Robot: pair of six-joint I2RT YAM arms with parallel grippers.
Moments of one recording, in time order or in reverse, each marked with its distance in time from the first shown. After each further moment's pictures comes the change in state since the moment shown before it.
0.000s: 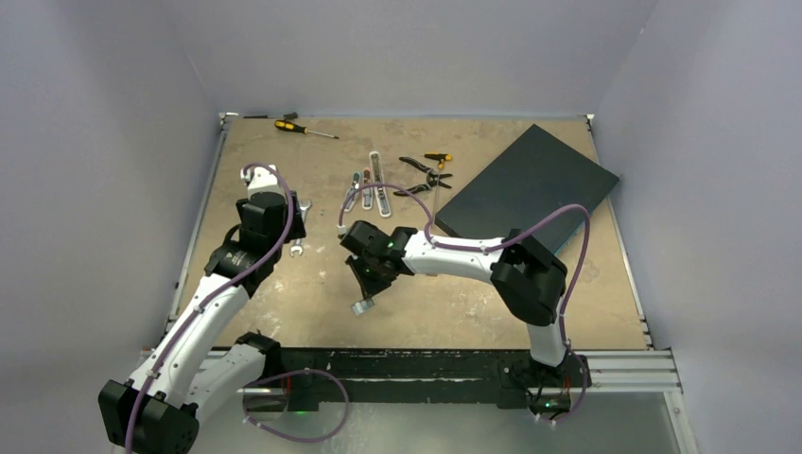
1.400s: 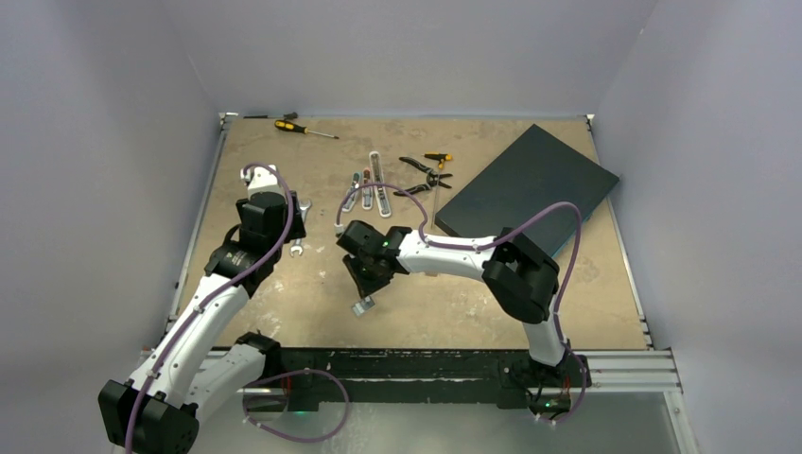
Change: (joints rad) left arm 0.000 0.000 0.000 0.000 0.000 0.000; right arm 0.000 0.046 0.042 0.000 0.031 0.009
